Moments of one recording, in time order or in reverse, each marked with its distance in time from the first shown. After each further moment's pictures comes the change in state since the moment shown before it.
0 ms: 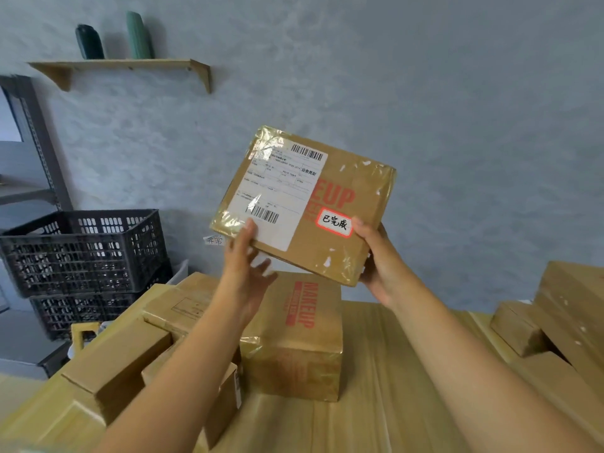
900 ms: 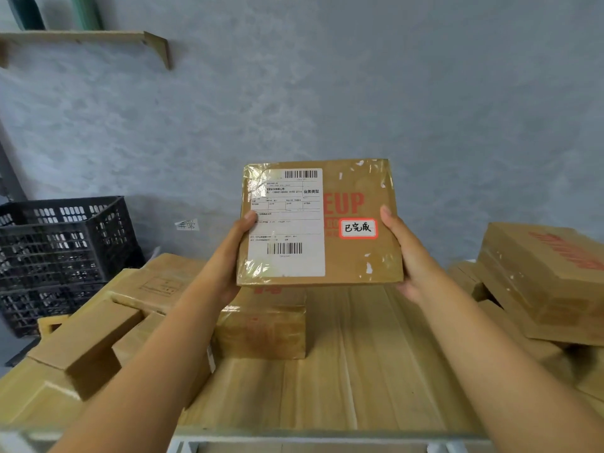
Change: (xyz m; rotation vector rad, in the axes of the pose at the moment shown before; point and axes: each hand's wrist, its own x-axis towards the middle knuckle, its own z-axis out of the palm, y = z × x) left_hand -0.027 -0.017 0.007 0.184 -0.416 -0.143; right_hand -0.074 -0.012 -0.076 0.026 0.067 0.076
